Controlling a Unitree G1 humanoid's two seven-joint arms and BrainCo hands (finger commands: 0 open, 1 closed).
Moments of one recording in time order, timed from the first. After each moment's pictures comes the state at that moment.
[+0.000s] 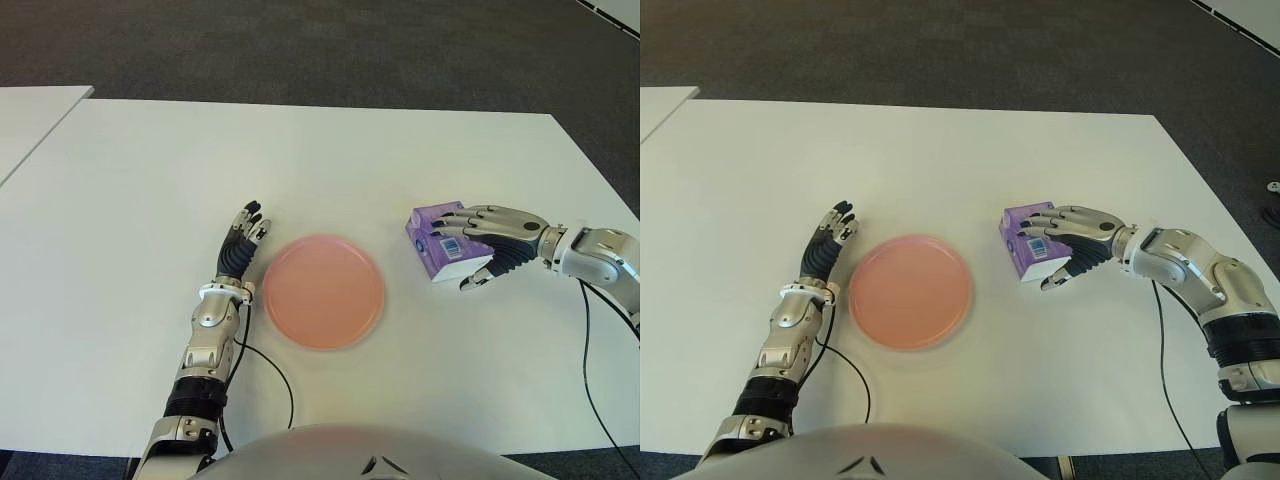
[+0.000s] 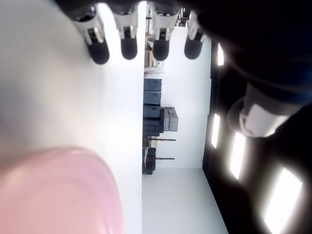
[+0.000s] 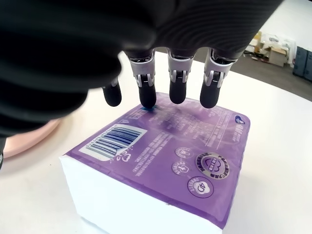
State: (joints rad) left arm -0.03 0.05 0.06 0.31 -0.08 -0.22 -0.09; right arm -0.32 -1.05 0.18 0.26 -0.65 -0.79 0.39
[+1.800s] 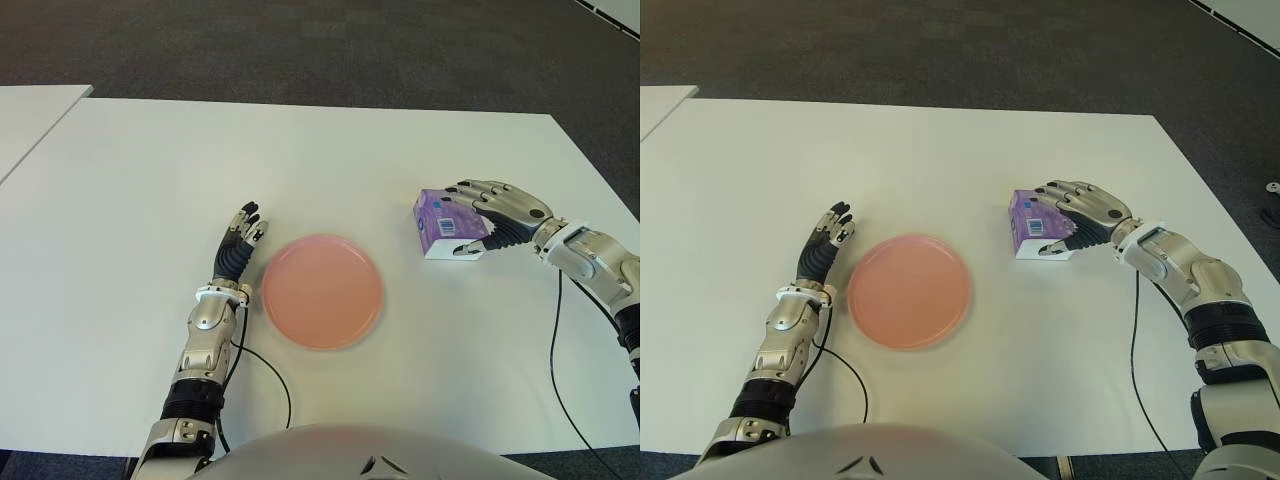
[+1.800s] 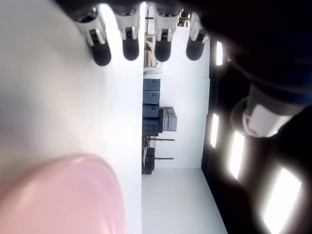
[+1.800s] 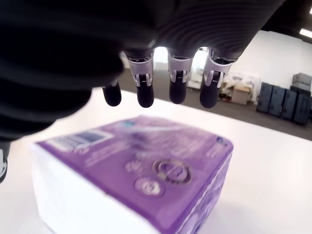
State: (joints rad) left arm -0.02 0.05 0.07 0.31 -0.08 -0.24 -0.10; right arm -0.42 -0.98 0.23 0.50 -0.82 -0.67 -0.05
